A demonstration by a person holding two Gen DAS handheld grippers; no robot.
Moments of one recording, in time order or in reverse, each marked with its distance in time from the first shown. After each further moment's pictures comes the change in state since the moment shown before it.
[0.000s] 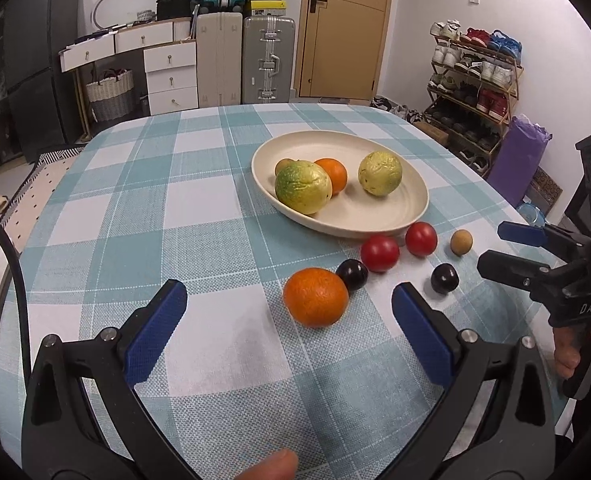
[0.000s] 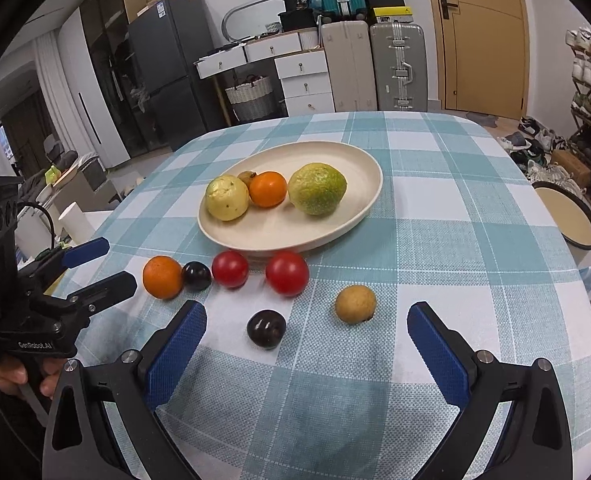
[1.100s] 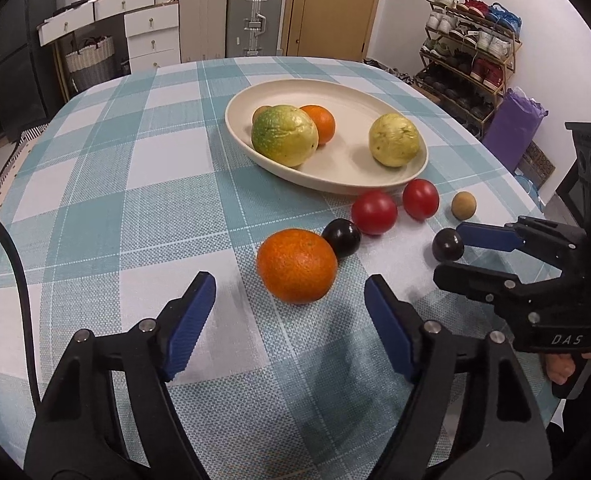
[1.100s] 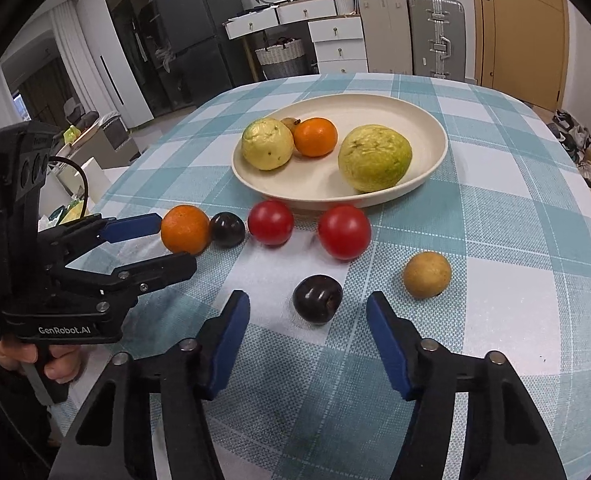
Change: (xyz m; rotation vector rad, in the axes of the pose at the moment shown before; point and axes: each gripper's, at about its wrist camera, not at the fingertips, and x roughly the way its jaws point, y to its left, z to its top) left arm 0.038 -0.006 -0.005 0.005 0.158 -0.056; right arm 0.034 0.028 -0.007 -0.084 0.132 0.084
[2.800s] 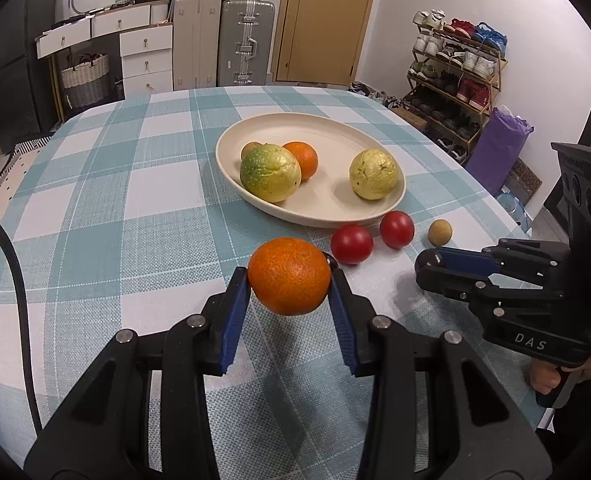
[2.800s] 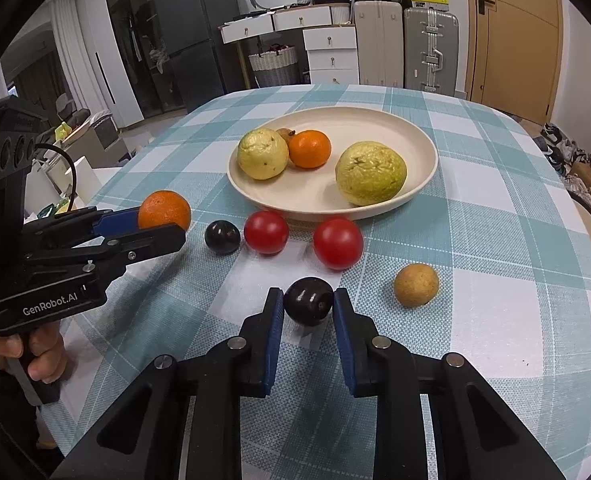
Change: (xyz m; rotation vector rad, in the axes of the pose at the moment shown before) left arm -0.022 -0.003 0.005 0.008 -0.103 -0.045; right arm -0.010 0.007 -0.001 -0.027 -0.042 -0.066
